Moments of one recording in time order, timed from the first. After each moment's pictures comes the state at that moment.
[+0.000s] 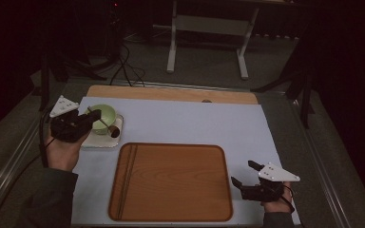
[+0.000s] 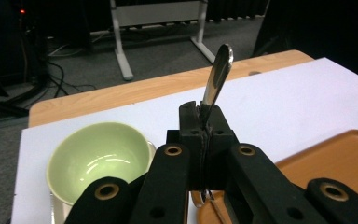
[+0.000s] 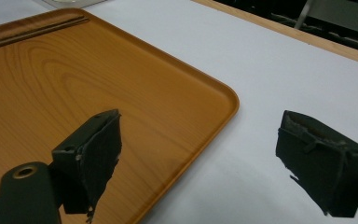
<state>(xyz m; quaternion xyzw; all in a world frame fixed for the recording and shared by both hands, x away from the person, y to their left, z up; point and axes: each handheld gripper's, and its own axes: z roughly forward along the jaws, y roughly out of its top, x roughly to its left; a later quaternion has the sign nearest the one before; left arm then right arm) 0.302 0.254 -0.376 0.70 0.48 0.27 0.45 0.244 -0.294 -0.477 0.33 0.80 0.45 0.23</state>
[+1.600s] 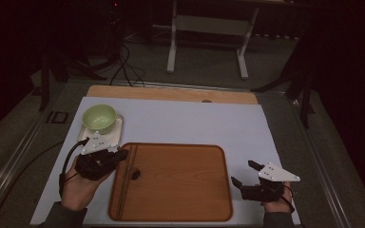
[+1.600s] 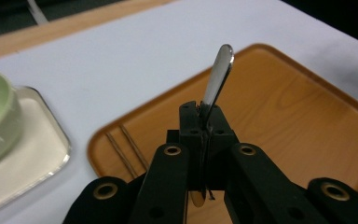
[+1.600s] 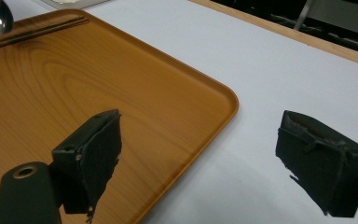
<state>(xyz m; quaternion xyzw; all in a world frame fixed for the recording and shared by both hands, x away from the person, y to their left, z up) 0.239 0.188 -0.409 0.79 0.41 0.17 0.42 0.243 -0.293 -0.477 0.33 0.80 0.45 0.23</state>
